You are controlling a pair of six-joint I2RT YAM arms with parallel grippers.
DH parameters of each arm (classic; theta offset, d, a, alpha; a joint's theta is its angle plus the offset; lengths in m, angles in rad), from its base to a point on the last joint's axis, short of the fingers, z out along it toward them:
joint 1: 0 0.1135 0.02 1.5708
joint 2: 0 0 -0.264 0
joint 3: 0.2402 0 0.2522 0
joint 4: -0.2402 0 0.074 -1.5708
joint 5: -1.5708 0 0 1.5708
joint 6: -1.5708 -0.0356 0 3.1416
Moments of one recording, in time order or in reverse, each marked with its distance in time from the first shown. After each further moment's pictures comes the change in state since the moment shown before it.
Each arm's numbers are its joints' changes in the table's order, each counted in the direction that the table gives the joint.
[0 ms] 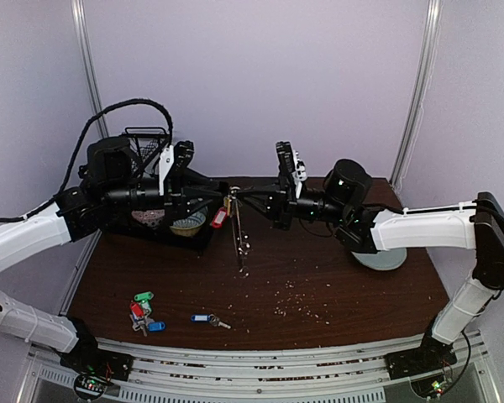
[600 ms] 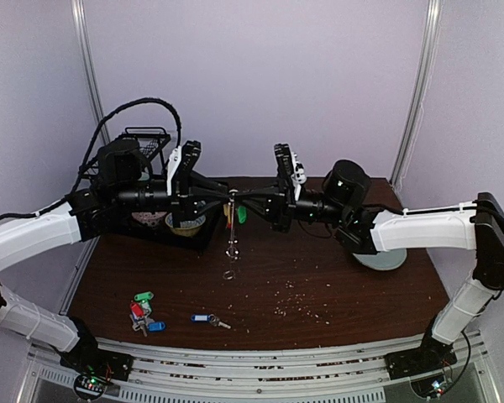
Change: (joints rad) left arm 0.000 -0.060 -0.014 0.085 -0.063 0.122; right arm 0.016 0.002 0.000 -0.004 0.010 0.024
